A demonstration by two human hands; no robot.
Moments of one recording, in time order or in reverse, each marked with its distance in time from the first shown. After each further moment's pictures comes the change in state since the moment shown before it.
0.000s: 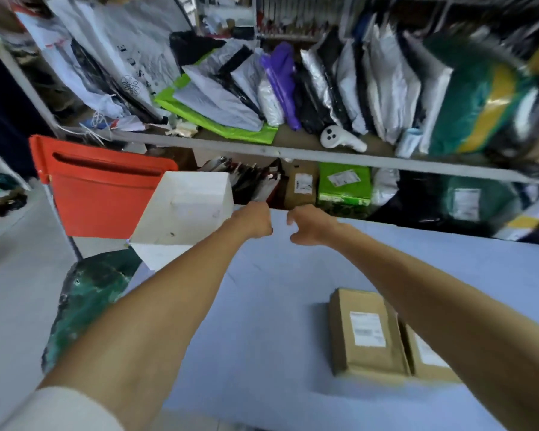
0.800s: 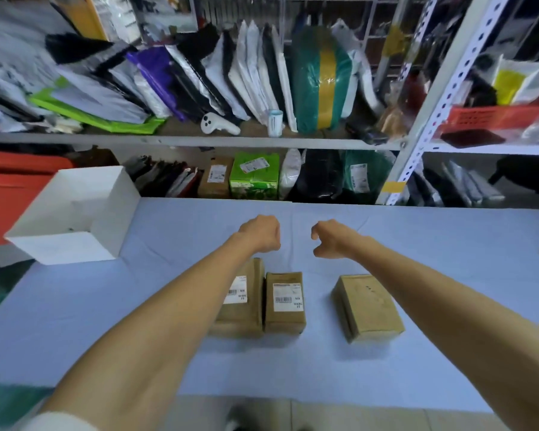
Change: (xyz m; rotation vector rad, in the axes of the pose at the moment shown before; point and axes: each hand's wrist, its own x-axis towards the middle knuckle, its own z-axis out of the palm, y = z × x) left_hand -0.048 0.313 0.143 0.038 -0.055 0.211; right_hand -0.245 0.290 0.018 0.017 -0.071 0.263
